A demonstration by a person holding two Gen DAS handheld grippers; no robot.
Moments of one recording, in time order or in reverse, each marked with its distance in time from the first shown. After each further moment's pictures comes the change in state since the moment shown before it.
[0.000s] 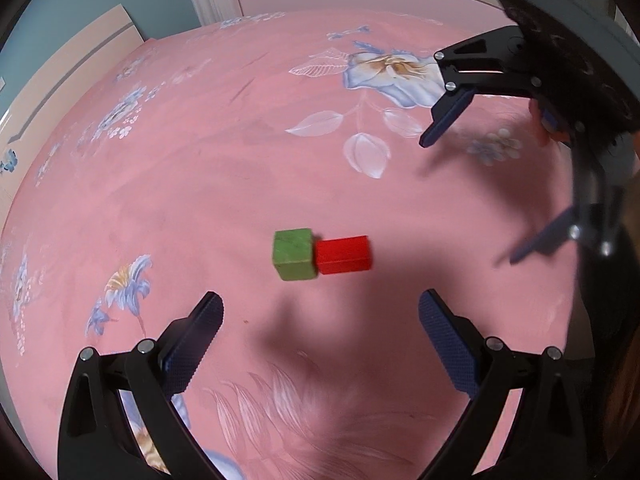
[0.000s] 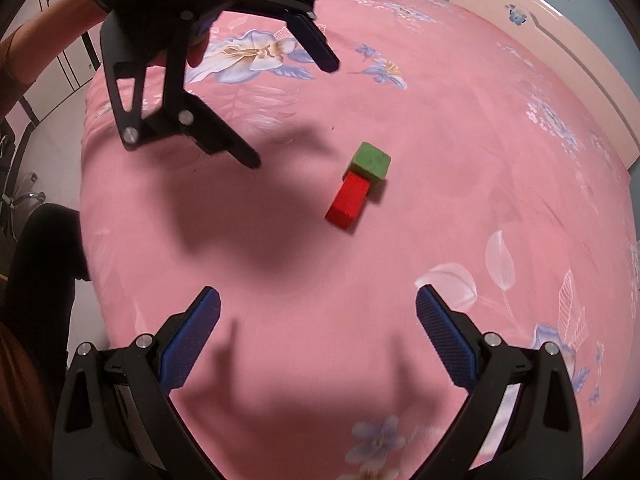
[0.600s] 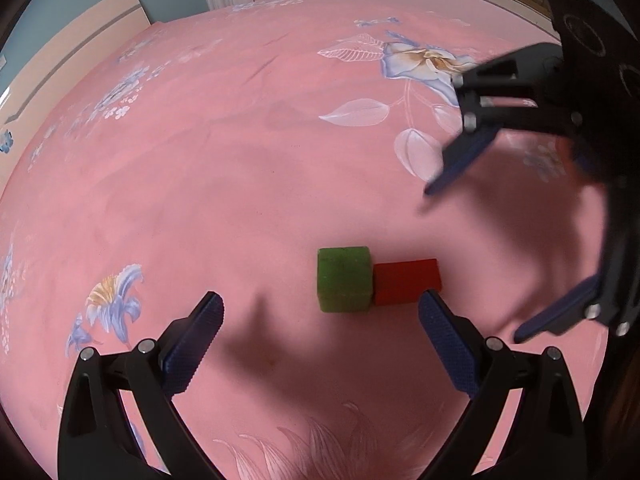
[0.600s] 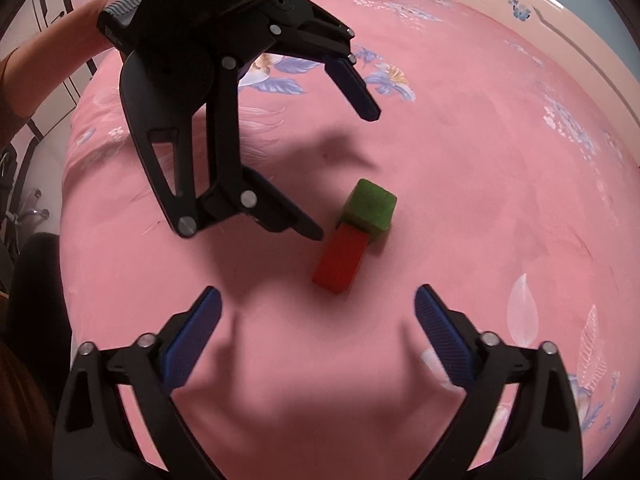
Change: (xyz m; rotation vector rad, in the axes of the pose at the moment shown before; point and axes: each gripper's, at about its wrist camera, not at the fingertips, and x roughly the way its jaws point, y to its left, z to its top) left arm 0.045 0.033 0.010 -0.043 0.017 -0.019; right arm 0.044 -0.019 0.034 0.024 -0.010 0.050
